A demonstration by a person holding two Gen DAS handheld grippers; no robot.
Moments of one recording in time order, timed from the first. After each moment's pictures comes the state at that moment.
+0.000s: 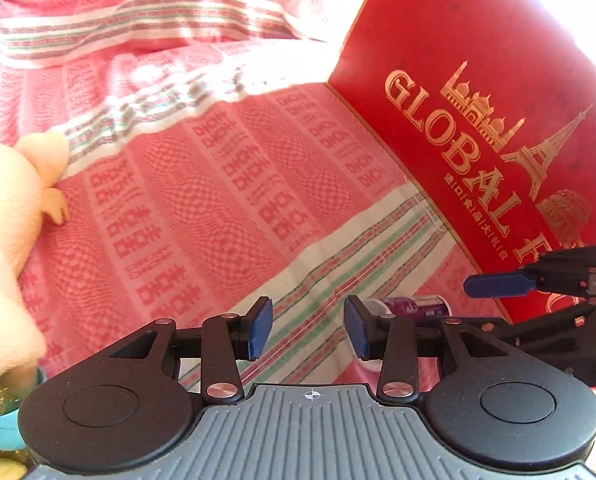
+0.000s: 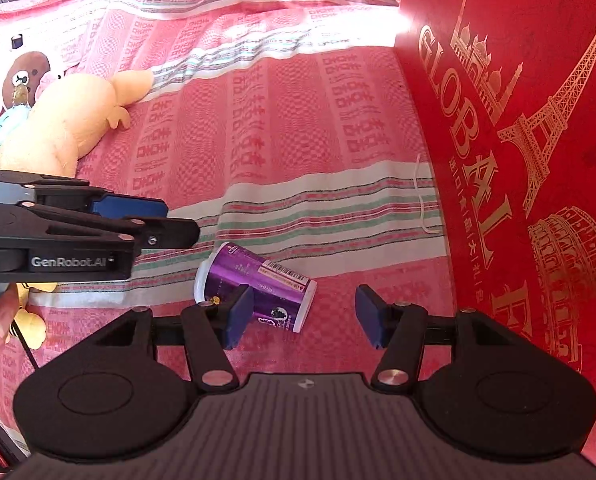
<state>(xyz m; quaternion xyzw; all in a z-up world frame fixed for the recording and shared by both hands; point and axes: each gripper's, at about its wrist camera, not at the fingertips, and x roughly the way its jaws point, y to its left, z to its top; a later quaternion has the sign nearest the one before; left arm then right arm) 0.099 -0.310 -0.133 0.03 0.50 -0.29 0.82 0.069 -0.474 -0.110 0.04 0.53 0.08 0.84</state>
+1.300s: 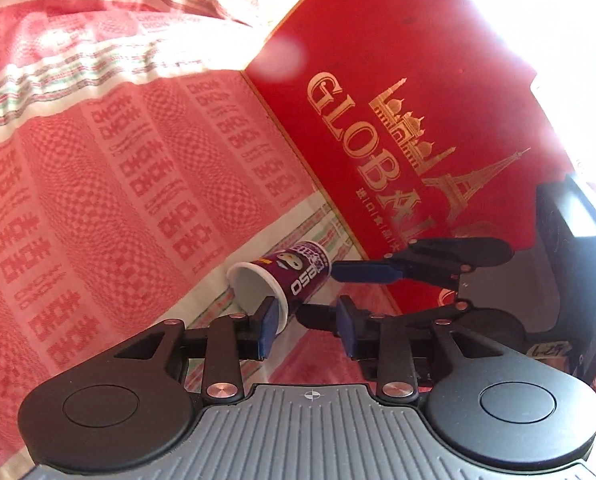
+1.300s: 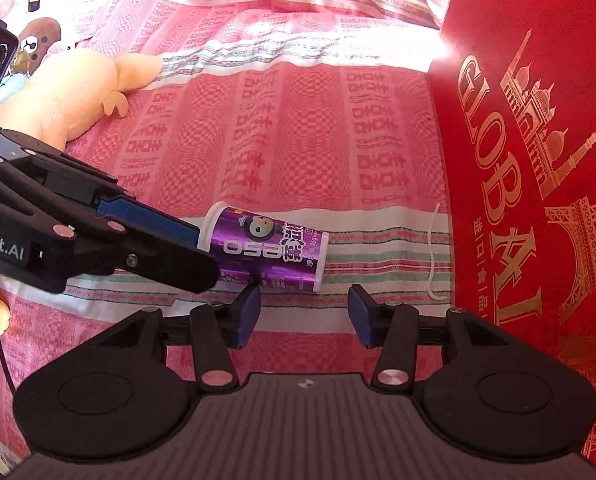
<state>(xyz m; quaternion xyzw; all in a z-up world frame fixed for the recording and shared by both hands) 0.139 -0.324 -0.146 -0.09 0.53 -0.42 0.73 0.102 -0.470 -0.126 -0.03 0.51 0.12 0.85</state>
